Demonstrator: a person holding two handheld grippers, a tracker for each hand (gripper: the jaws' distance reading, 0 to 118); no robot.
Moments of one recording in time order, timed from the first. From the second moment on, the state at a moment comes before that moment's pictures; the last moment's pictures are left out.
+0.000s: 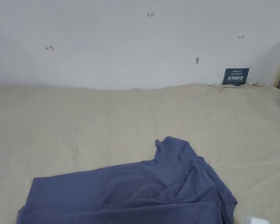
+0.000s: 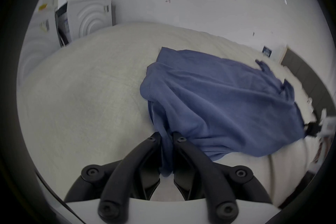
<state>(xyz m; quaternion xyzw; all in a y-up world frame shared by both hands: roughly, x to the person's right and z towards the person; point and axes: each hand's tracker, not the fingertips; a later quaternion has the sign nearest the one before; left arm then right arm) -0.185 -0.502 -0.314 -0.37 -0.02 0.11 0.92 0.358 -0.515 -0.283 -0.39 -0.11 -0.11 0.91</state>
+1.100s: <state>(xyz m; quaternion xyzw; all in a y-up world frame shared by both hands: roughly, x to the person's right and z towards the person) -0.235 -0.368 -0.166 -0.24 -0.05 0.09 0.97 0.317 -0.381 -0.103 -0.21 -0.08 -0.01 0.97</state>
